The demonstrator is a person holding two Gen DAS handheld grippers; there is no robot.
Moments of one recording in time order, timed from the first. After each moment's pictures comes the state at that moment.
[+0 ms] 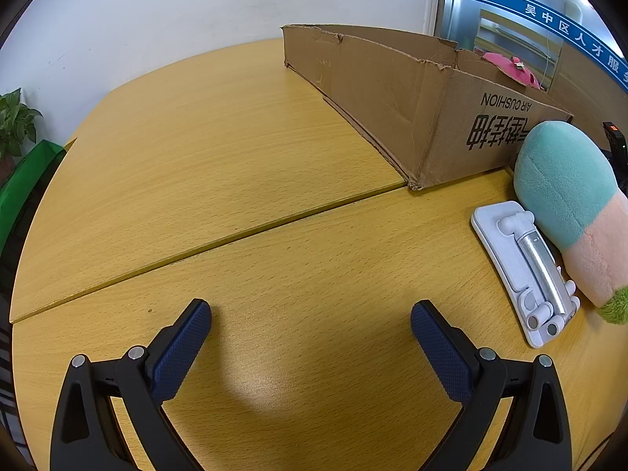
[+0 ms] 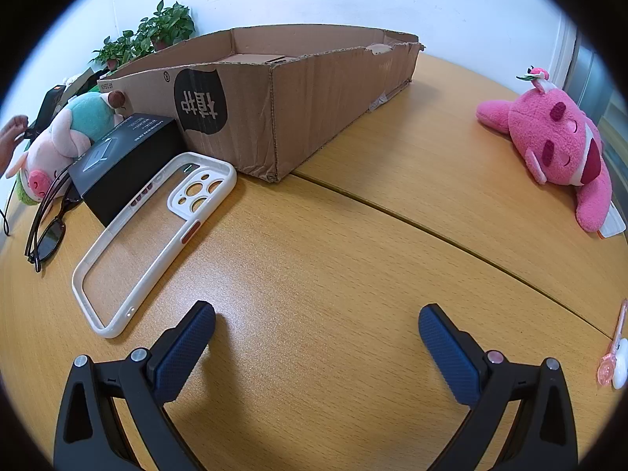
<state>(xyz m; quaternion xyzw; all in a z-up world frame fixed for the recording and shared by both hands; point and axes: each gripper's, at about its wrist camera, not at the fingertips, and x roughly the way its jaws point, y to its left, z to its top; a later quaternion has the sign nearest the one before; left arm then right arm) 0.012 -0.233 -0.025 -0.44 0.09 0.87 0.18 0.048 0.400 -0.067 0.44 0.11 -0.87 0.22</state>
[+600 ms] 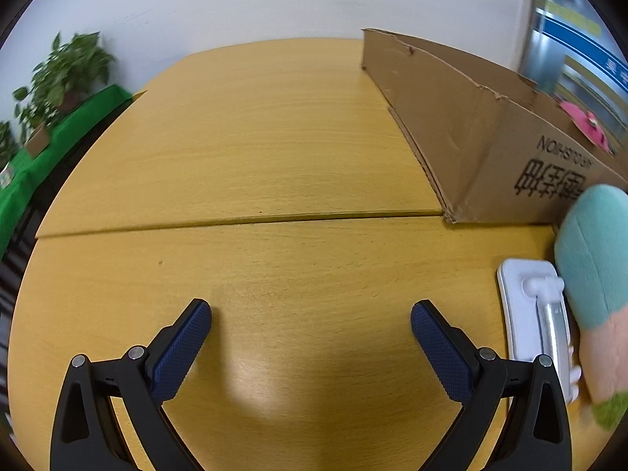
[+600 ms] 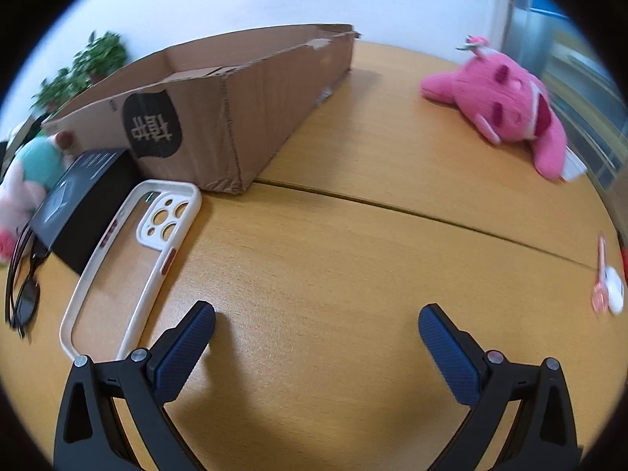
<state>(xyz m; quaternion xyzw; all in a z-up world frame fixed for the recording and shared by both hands) 0.033 -0.204 -0.042 -0.45 0.01 0.89 0.02 0.062 0.386 -0.065 0.45 0.05 -0.89 0.09</state>
